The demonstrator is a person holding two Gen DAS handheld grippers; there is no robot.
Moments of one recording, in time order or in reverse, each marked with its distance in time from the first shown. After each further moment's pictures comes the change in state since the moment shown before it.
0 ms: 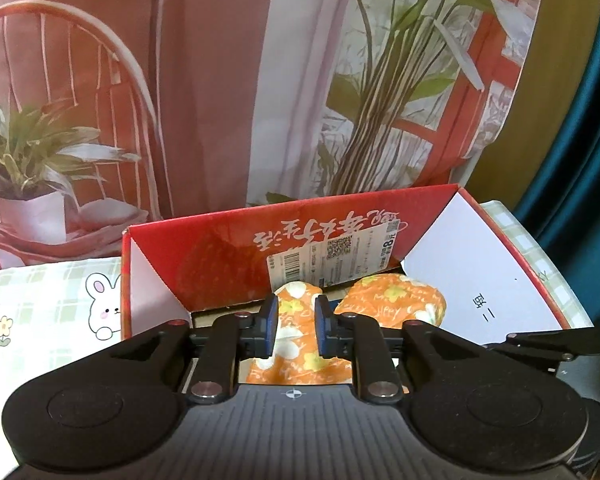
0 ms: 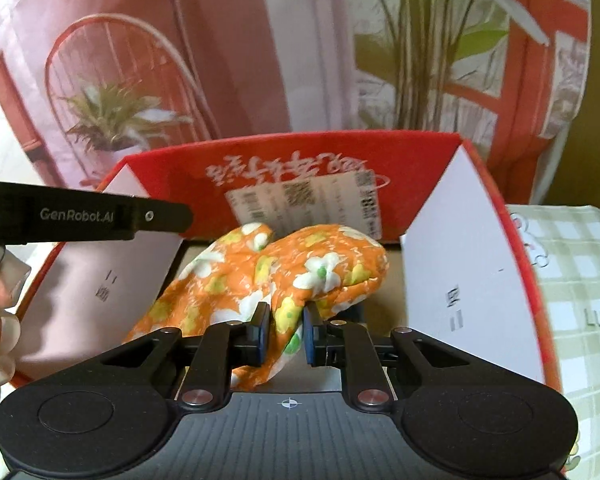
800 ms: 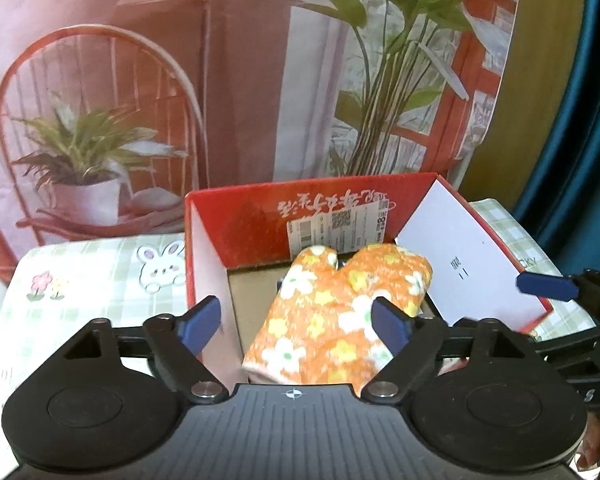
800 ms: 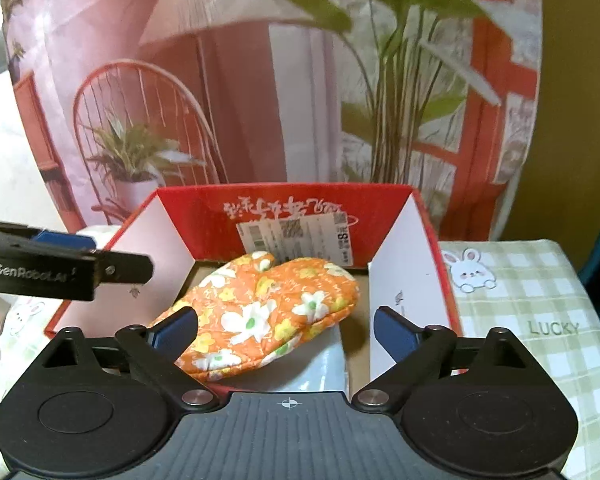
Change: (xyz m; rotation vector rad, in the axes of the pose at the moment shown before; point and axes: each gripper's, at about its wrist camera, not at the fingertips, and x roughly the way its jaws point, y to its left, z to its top) left arm -0.090 -0.014 -0.051 -0.024 -0.064 0.082; right arm -0.093 0.001 -0.028 -0.054 -0.170 -0.040
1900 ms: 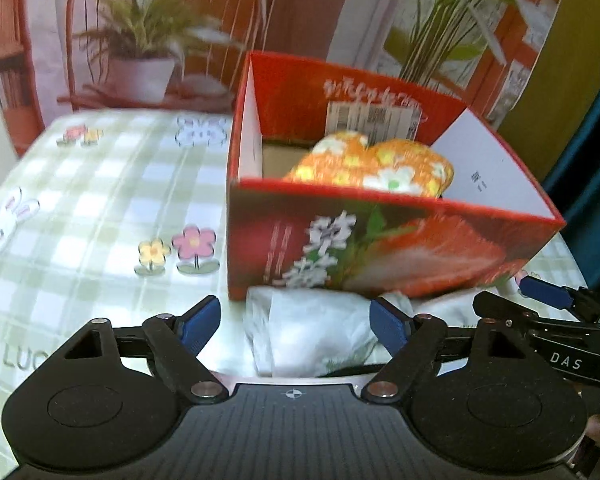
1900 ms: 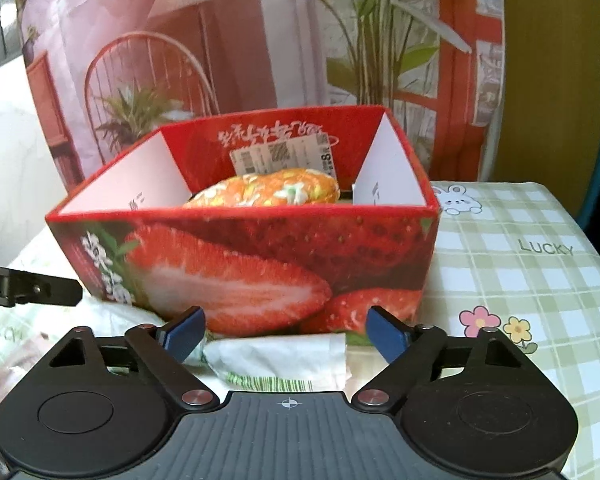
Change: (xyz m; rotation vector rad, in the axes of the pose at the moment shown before) left arm -0.007 0.007 -0.108 -0.220 0.103 0.035; right arm -0.018 -0.020 -0.098 0.003 0.010 0.017
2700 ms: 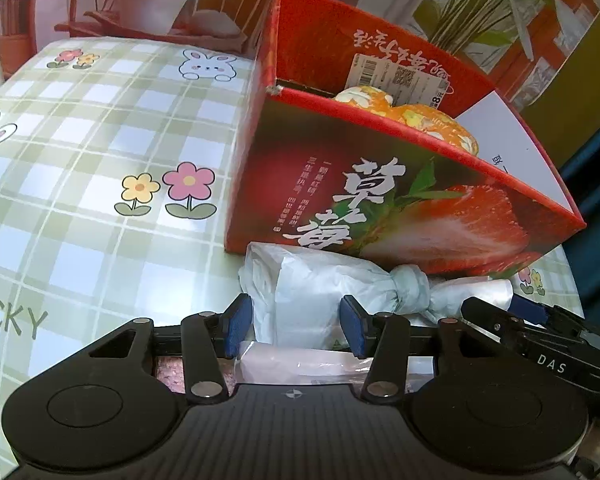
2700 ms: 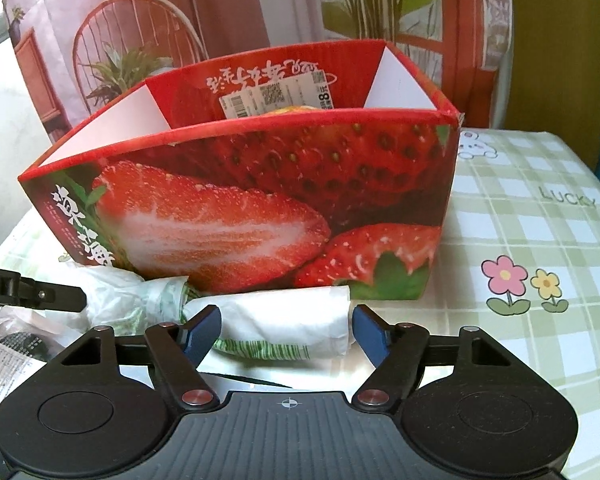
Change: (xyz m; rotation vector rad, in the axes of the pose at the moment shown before) left arm 0.038 0.024 -0.016 -0.126 0.105 -0.071; right arm 0.034 -0.013 -0.017 0.043 0.118 0.033
